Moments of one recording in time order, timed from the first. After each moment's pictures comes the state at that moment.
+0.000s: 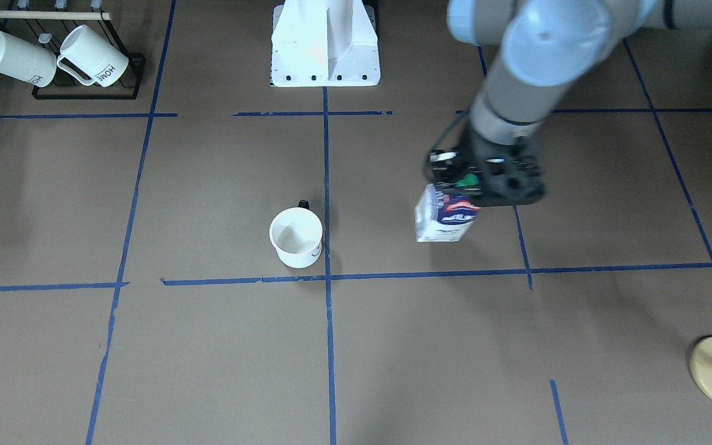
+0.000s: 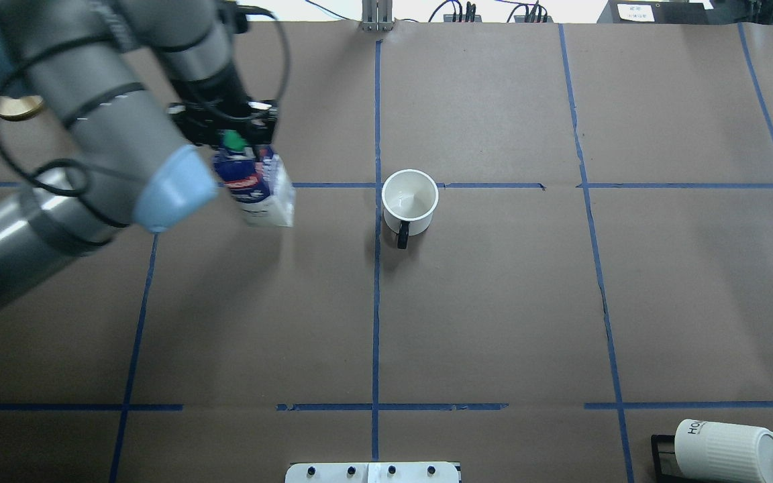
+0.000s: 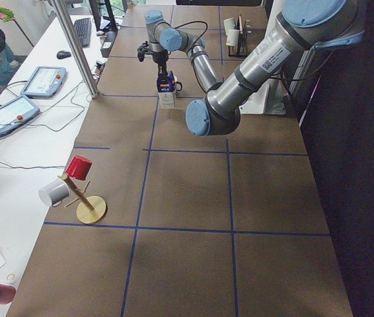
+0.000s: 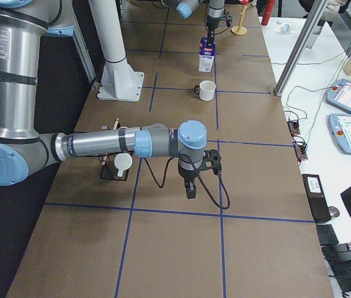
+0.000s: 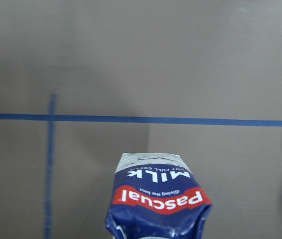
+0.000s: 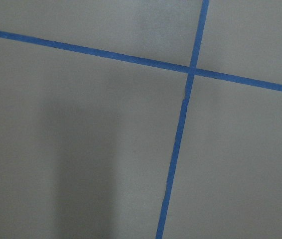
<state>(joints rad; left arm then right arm) -0.78 -2.50 -1.54 -1.31 -2.15 -0.98 1.50 -1.71 1.86 -1.65 2.32 -0.09</state>
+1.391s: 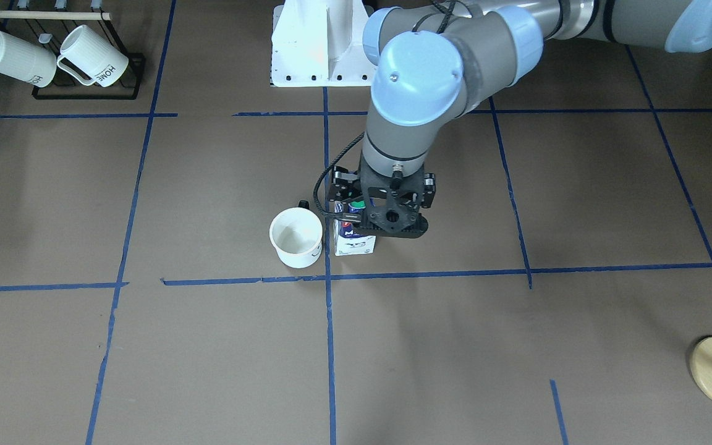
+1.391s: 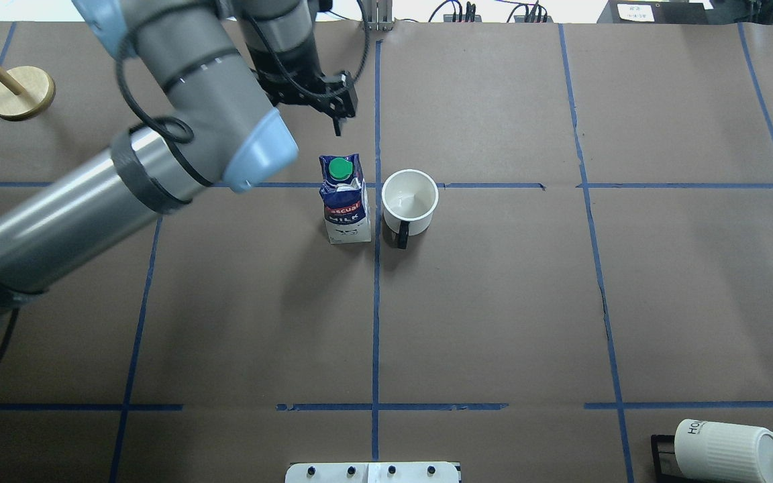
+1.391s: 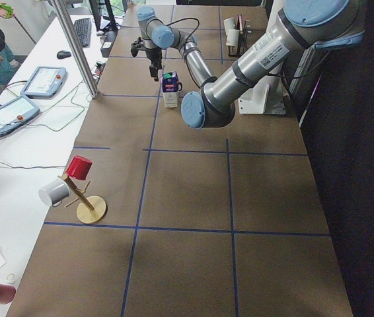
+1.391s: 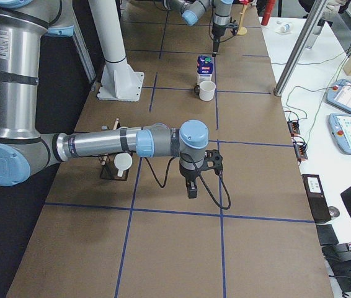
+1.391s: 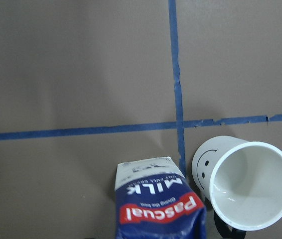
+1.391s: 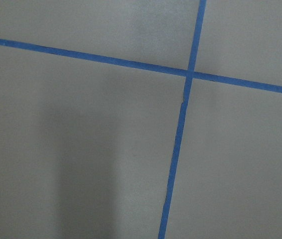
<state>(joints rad) -0.88 -2.54 -1.50 -1.25 -2.23 -0.75 1.50 -1.70 1.86 -1.65 2.32 -0.06</state>
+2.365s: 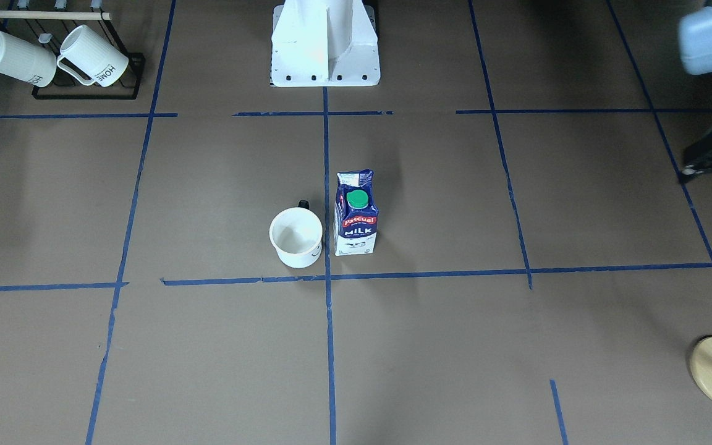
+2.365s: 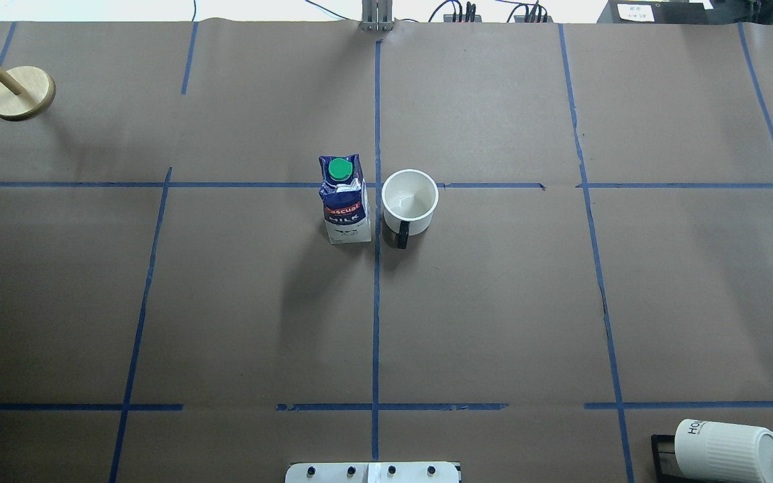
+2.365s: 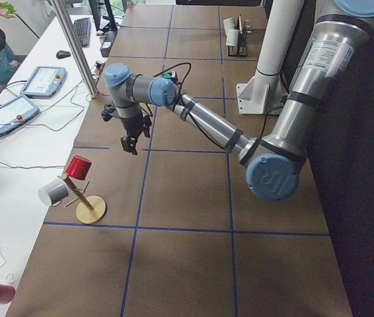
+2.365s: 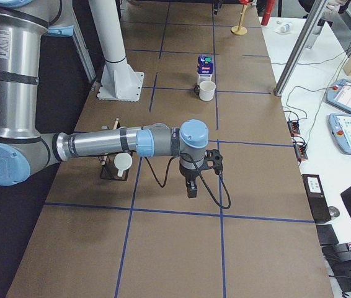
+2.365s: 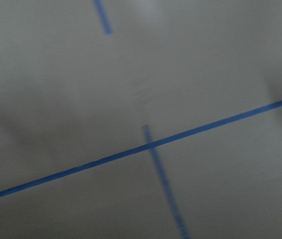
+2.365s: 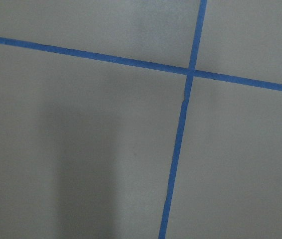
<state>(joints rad) -1.39 -1.85 -1.78 -1.16 -2.32 0.21 1.50 -1.70 1.85 -1.65 2.33 -0.06</state>
